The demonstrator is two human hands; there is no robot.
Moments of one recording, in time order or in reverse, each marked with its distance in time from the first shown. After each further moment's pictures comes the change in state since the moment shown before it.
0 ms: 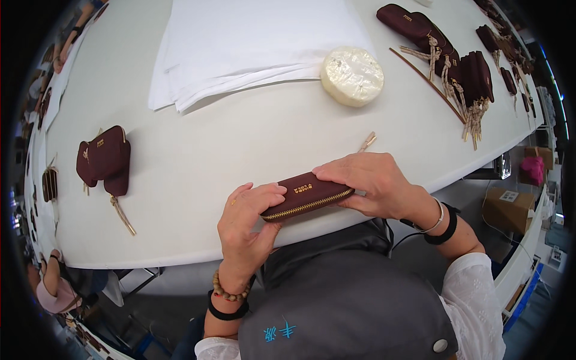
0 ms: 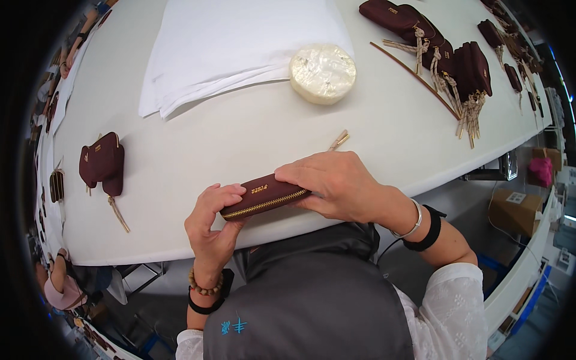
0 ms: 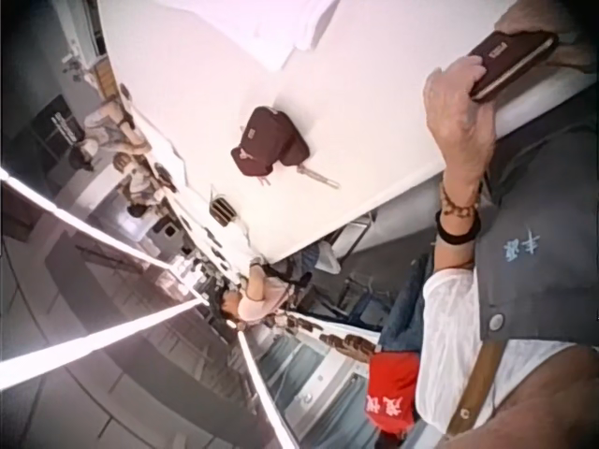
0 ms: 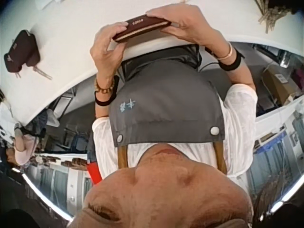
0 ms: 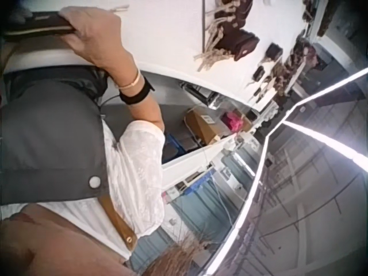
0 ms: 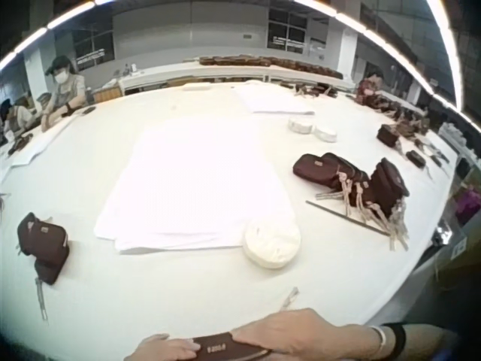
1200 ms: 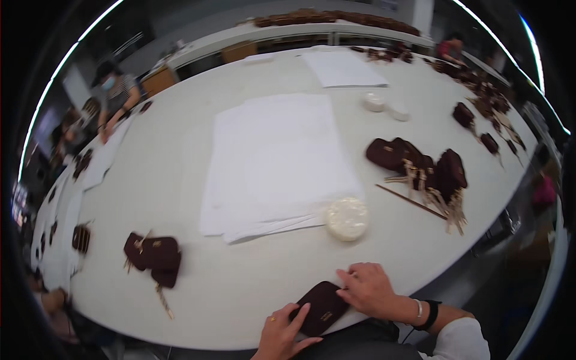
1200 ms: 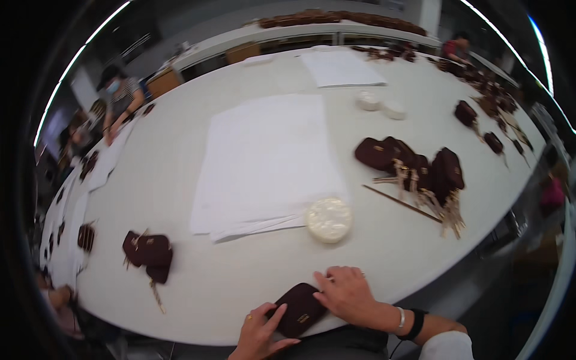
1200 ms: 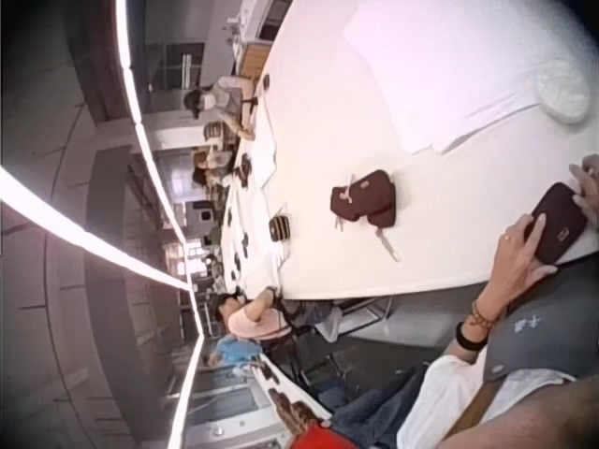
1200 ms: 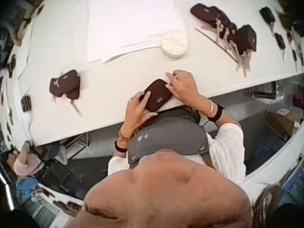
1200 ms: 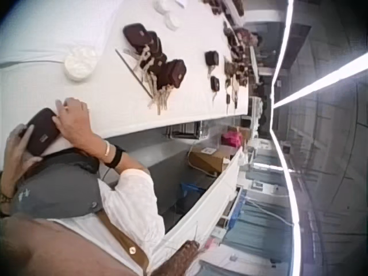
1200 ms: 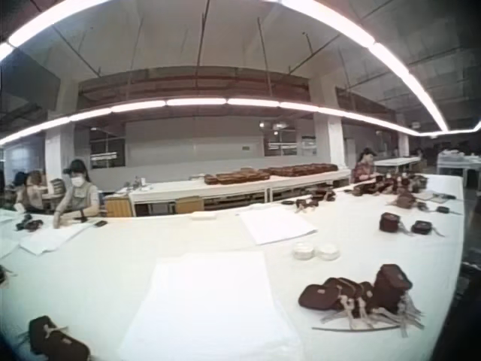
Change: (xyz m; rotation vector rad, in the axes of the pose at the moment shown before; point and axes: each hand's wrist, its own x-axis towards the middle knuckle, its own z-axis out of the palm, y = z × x) left_hand -0.017 0.010 -0.008 0.366 -0.325 0.071; right_hand -0.010 -0.016 0.006 -0.521 0.206 0.202
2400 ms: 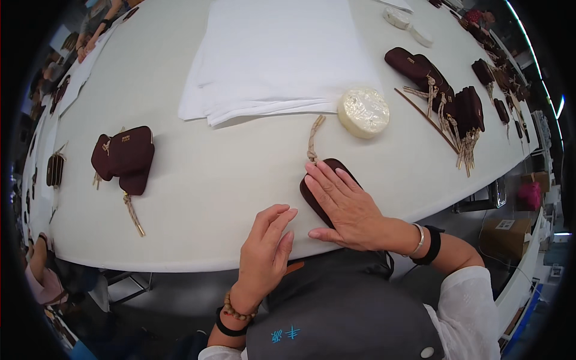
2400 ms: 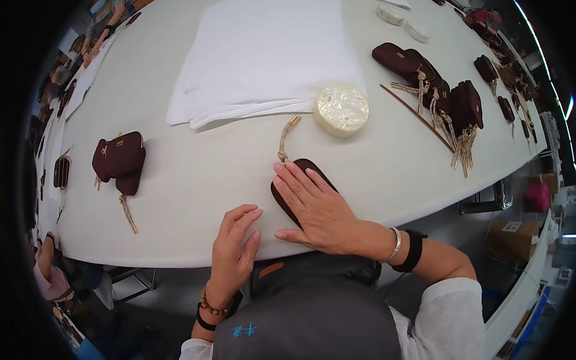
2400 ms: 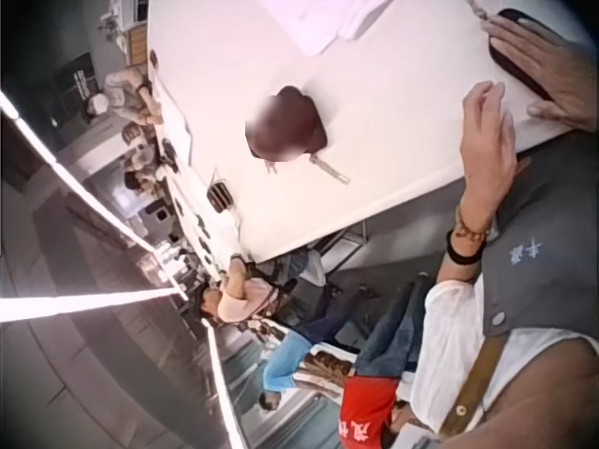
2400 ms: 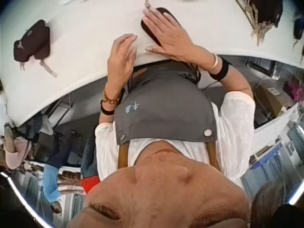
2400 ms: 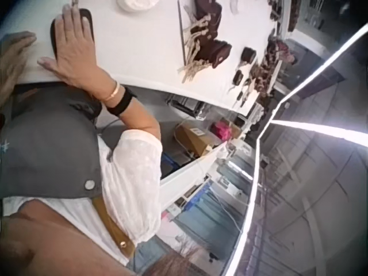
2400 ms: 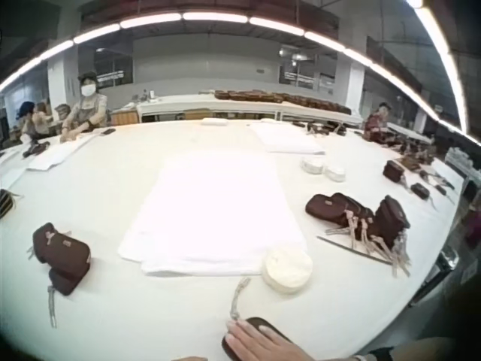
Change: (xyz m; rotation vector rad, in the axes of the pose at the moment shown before) left_hand -0.010 -0.002 0.000 -0.386 0.278 -0.156; right_hand 0.020 -0.034 0.026 0.018 -0.392 -0.224
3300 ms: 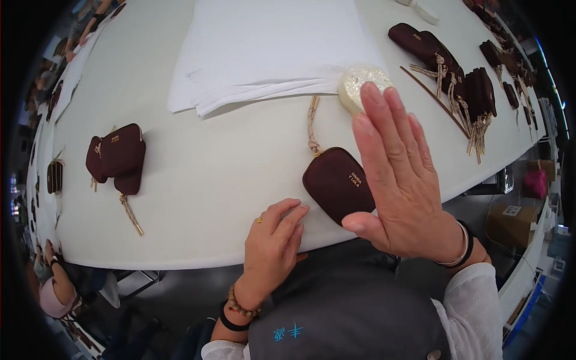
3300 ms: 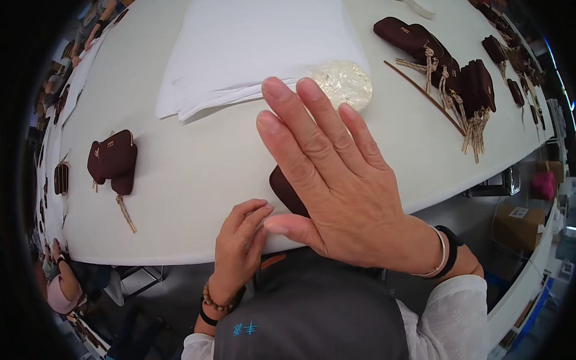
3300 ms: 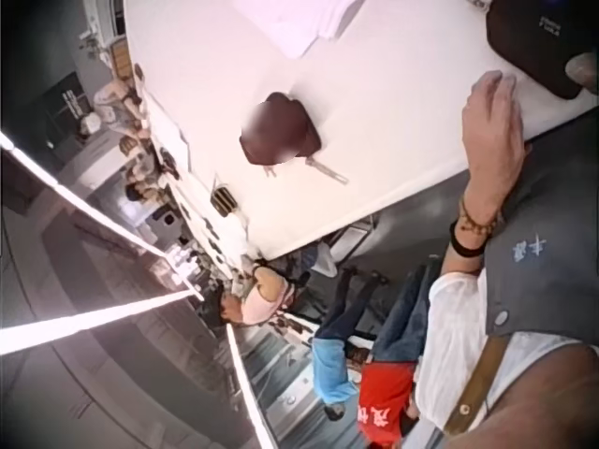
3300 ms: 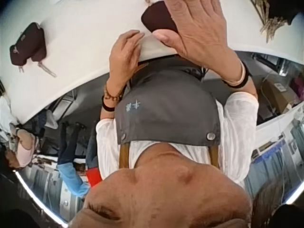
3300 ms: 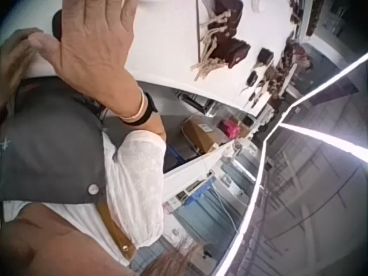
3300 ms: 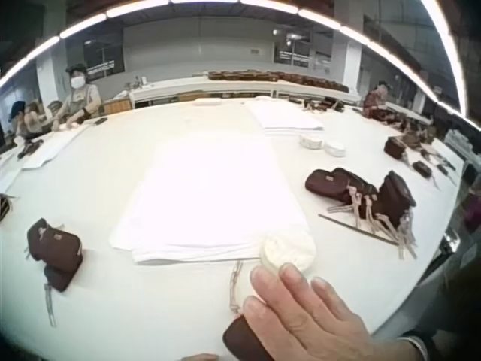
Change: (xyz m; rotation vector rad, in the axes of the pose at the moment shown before) left_hand -0.001 -0.008 0.011 0.151 -0.091 -0.008; right_hand 0.004 -0.014 -0.068 -0.029 0.241 0.052
